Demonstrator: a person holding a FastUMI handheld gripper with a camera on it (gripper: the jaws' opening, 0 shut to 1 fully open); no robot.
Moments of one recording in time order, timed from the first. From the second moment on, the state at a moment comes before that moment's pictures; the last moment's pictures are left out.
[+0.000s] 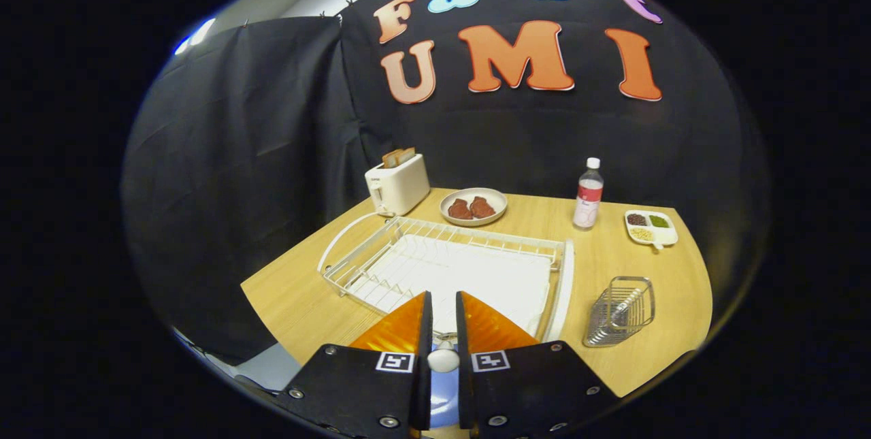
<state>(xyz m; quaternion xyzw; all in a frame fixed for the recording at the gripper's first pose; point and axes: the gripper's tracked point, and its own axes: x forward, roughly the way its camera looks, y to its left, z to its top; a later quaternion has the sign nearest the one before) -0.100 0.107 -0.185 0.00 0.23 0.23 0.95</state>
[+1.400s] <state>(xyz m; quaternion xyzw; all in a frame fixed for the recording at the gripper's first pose) -0.167 0.079 -0.316 -0.04 0.33 0.27 0.91</state>
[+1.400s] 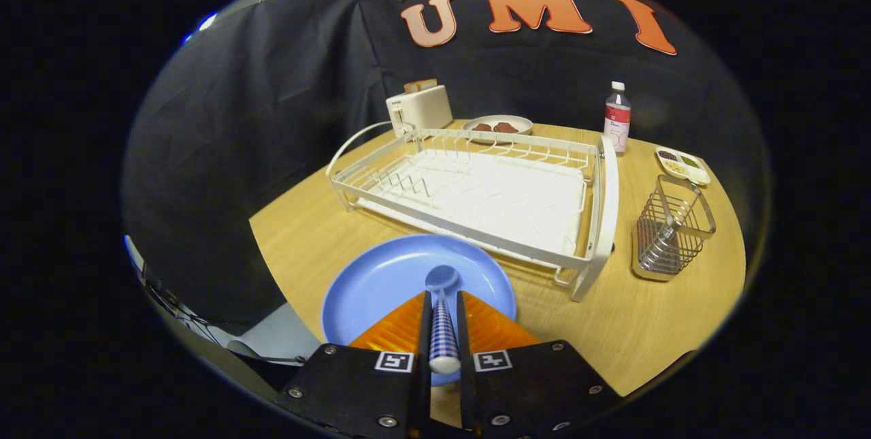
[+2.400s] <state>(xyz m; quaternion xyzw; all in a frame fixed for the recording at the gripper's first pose) -0.137 -0.026 -0.189 0.00 0.21 0.10 0.97</state>
